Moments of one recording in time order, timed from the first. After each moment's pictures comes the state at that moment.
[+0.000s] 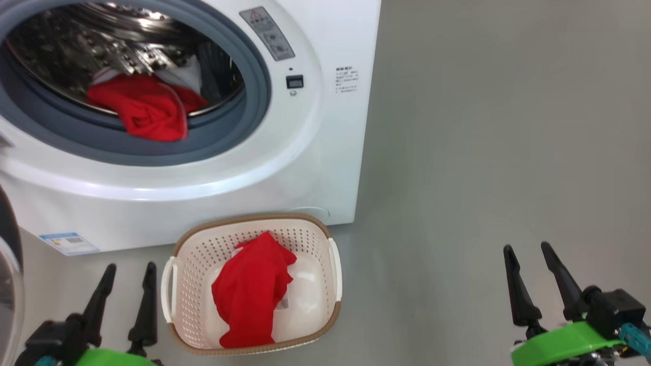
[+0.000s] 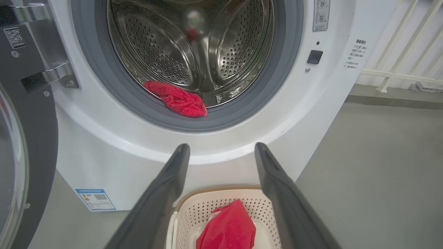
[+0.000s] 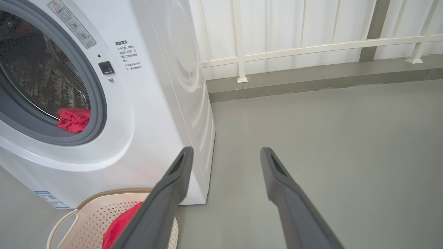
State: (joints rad) left arm -0.11 0.16 0.04 0.30 -0.32 -0.13 -0.25; right arm 0.00 -0.04 -0.05 0.21 0.30 0.12 -0.26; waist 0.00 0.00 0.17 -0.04
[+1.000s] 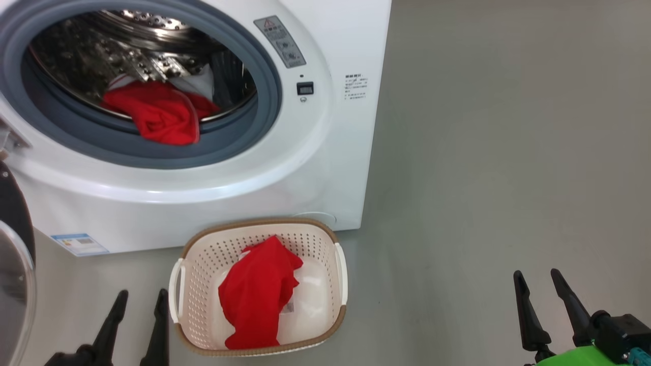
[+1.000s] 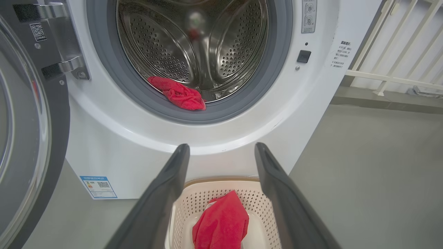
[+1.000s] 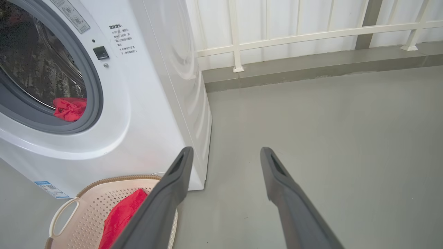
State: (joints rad) left arm 0.04 0.12 0.06 0.17 -0.30 -0.13 -0.25; right arm 0.10 -0.04 -0.08 0.20 0.30 0.12 -0.26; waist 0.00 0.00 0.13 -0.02
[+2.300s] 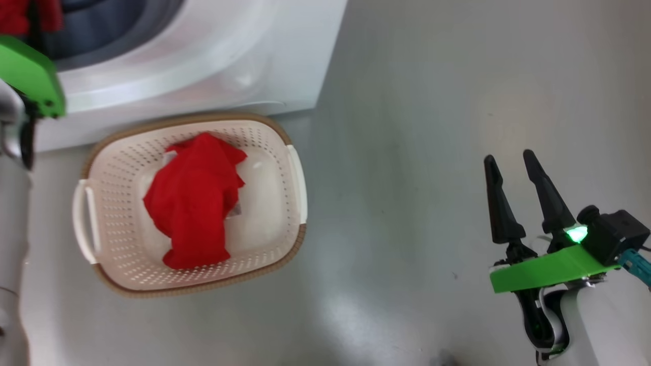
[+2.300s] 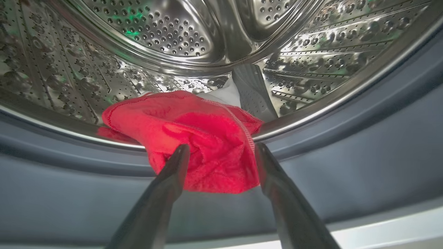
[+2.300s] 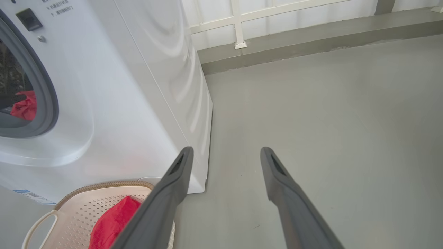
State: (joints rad) left arm -1.25 0.27 -0.11 1.19 -0.14 -0.03 -0.13; right arm -0.23 -0.04 0.03 0.16 0.39 0.12 -0.26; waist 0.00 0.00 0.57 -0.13
